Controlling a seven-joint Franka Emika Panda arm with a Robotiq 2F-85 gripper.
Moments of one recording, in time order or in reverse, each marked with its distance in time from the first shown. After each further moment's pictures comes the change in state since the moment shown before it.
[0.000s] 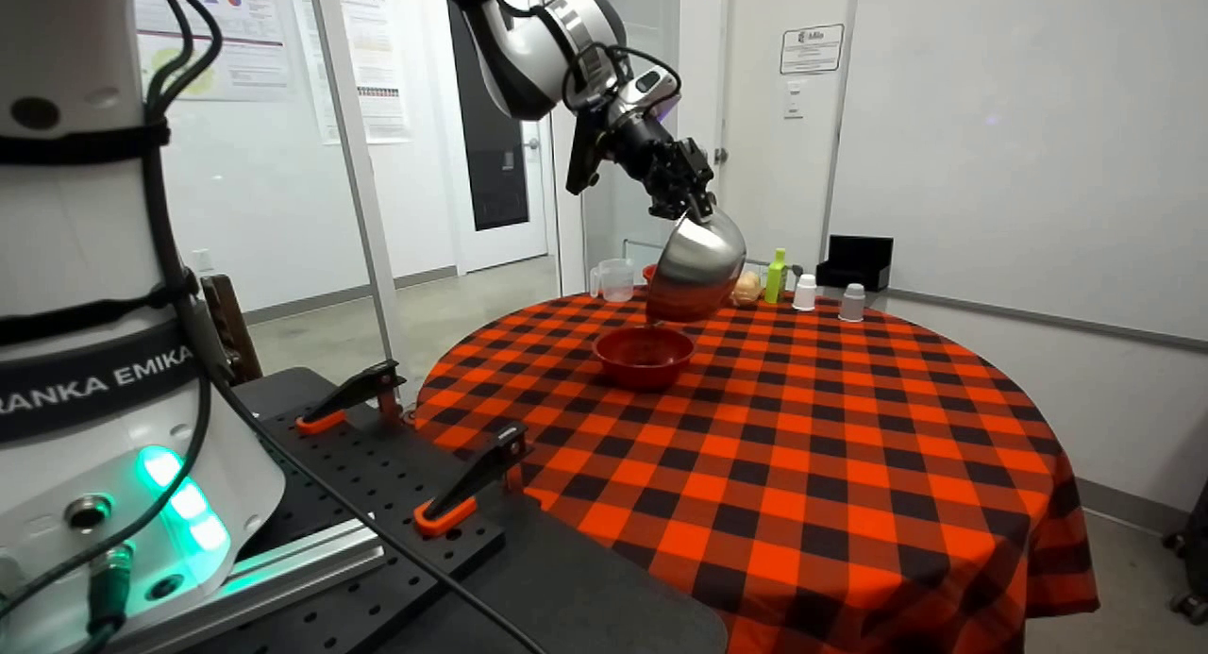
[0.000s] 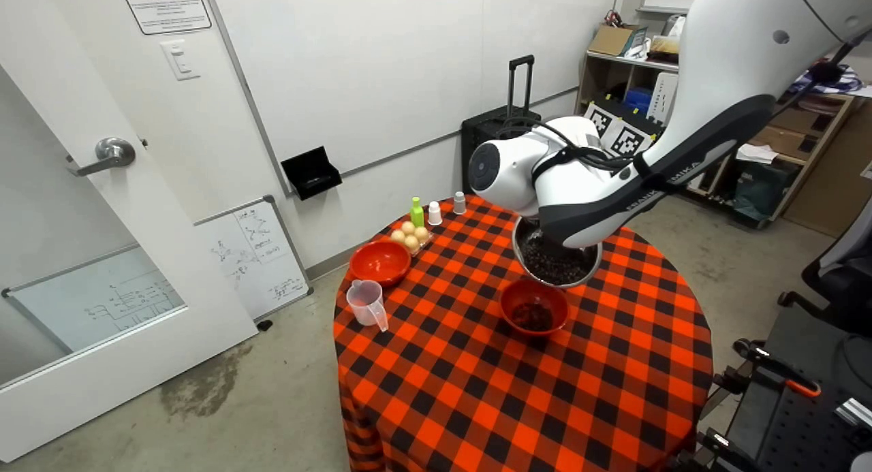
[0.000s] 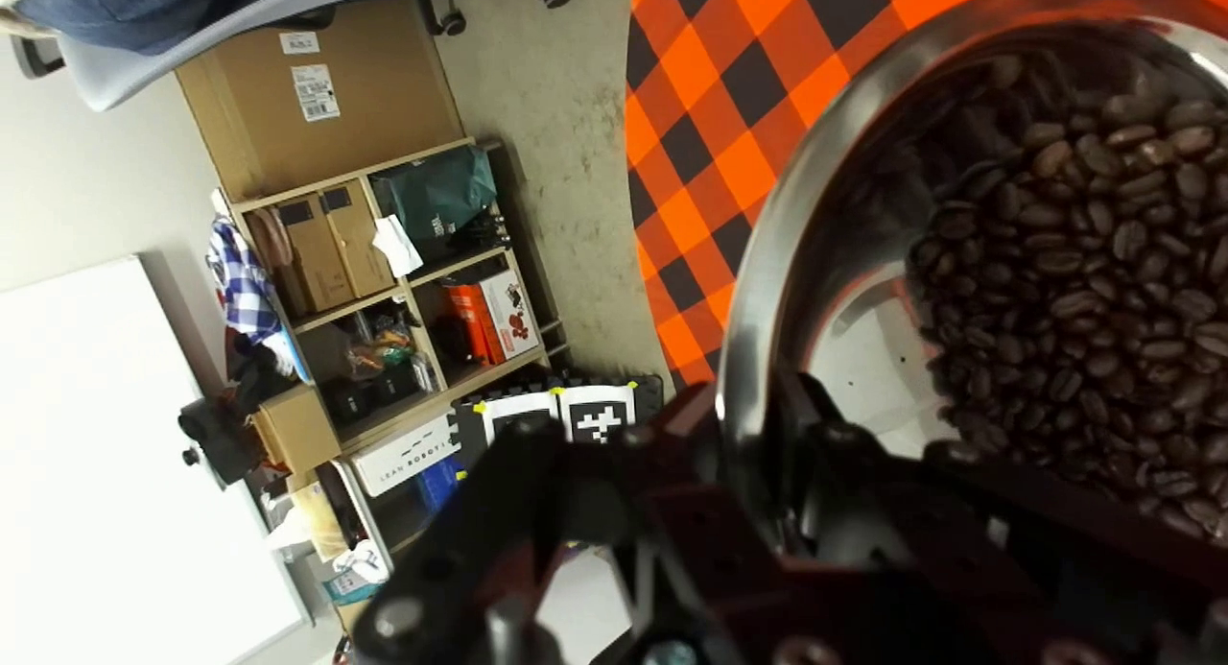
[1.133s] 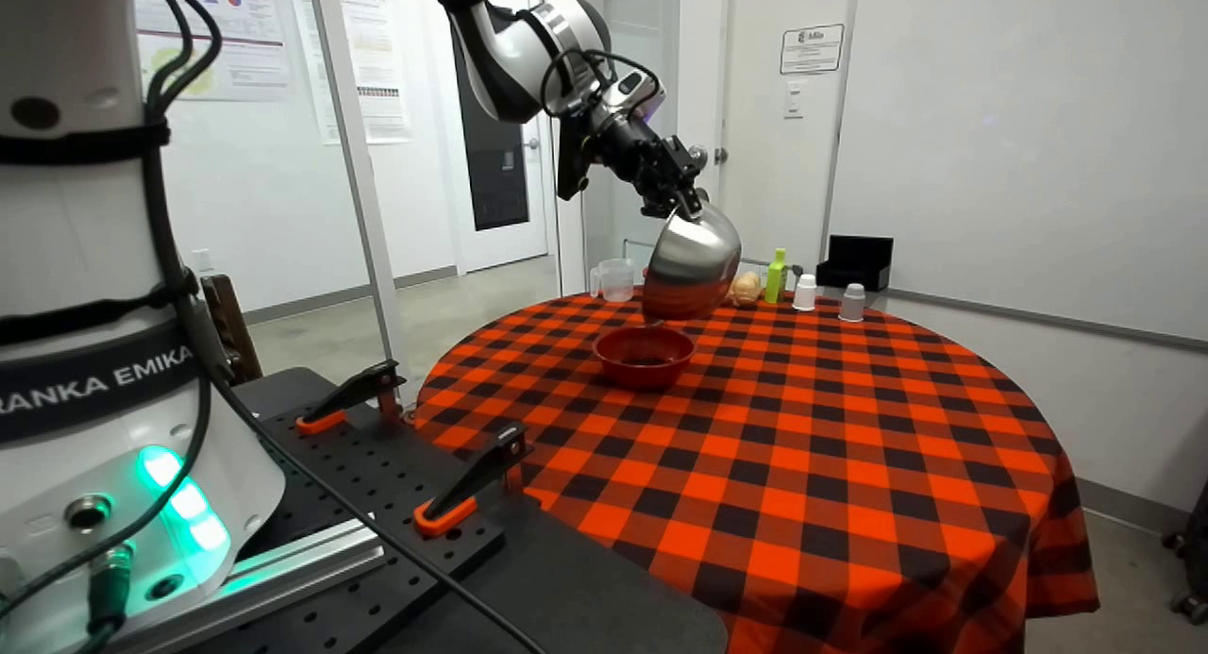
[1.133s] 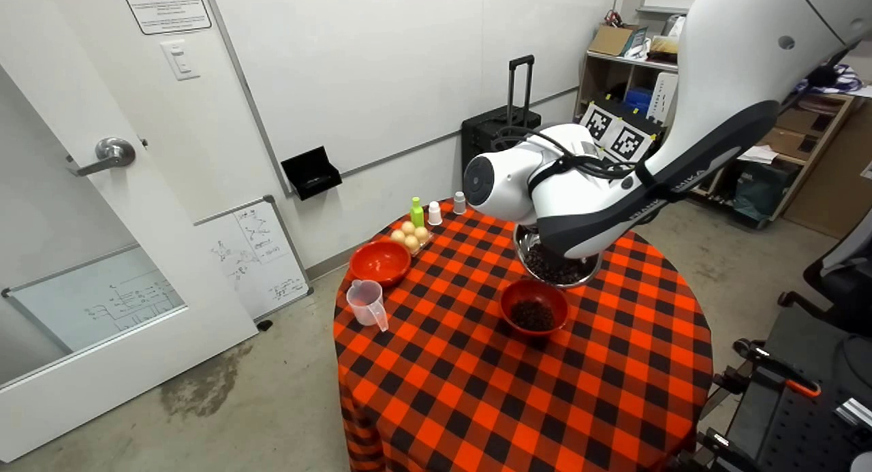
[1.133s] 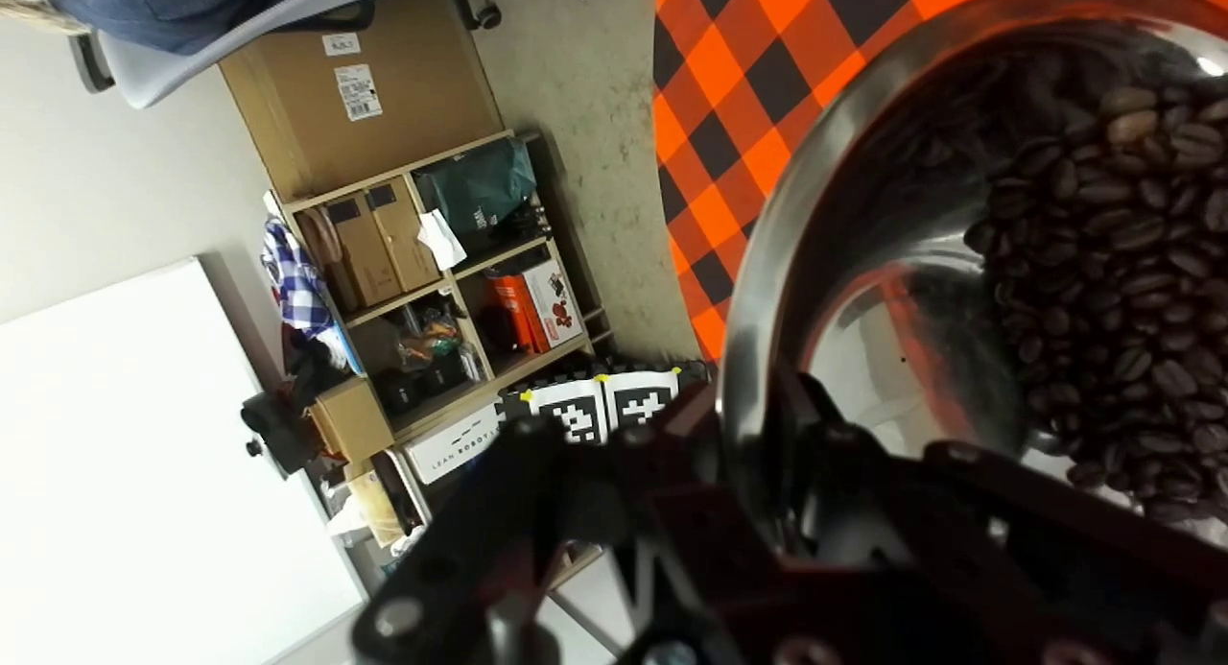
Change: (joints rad) arm 0.001 0.000 0.041 -0.009 -0.037 -0.061 0.091
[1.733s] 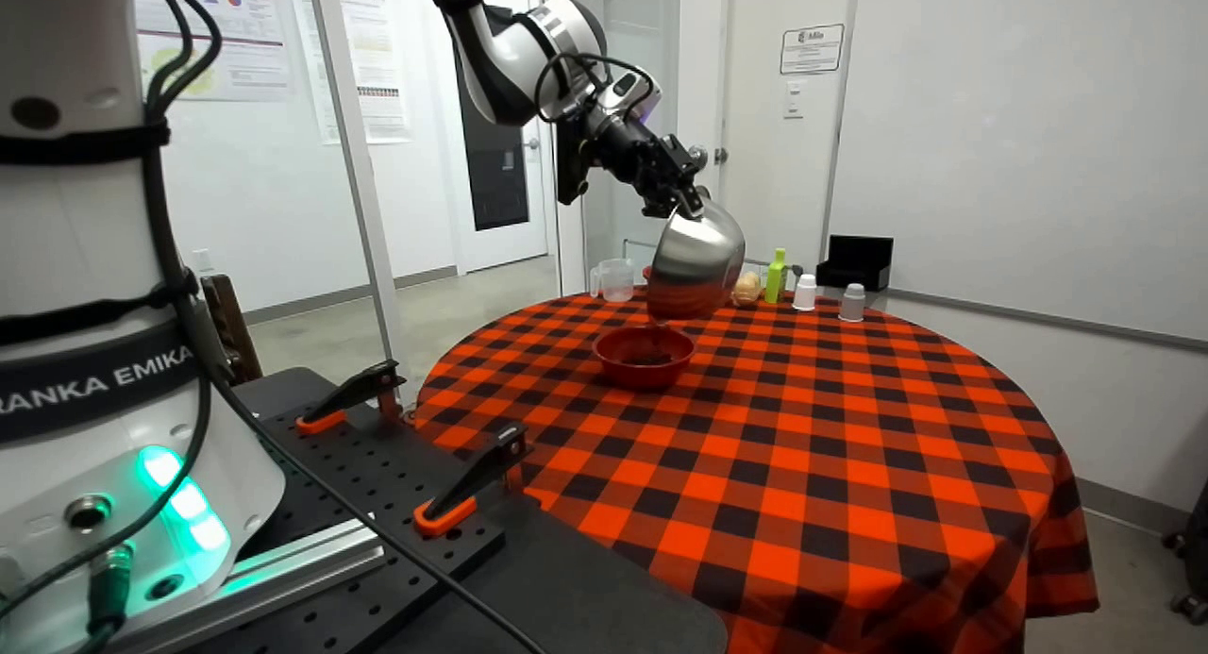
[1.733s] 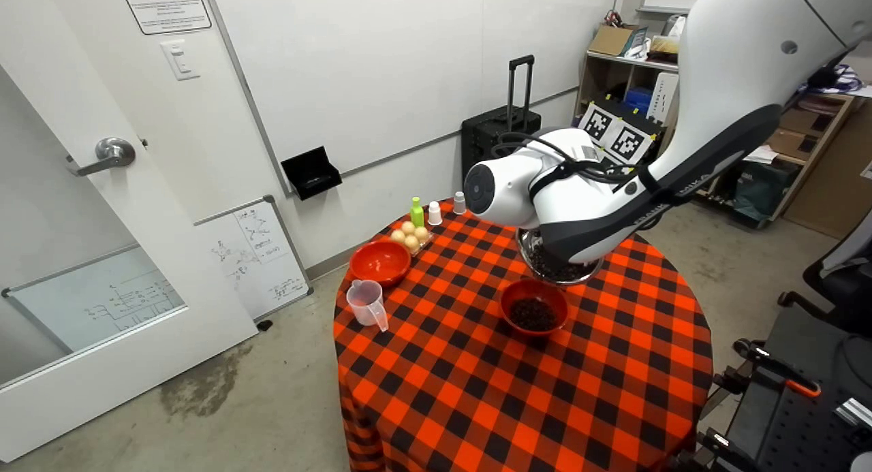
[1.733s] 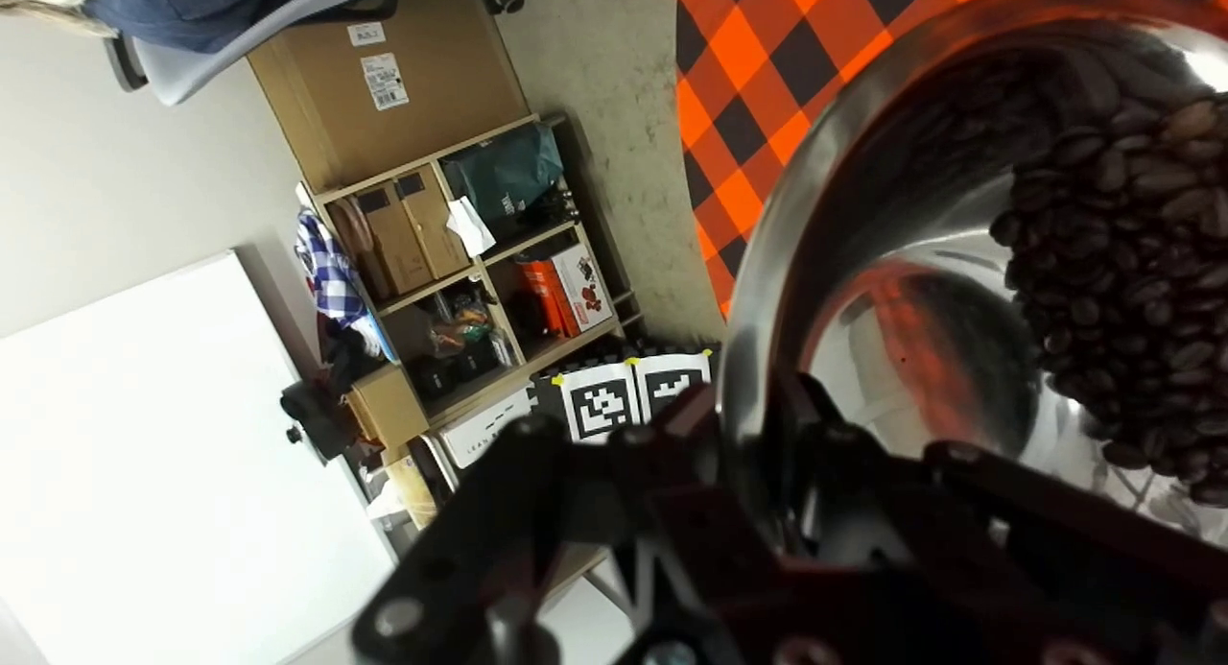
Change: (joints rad) arm 0.000 0.000 0.010 -0.011 -0.037 -0.023 0.056
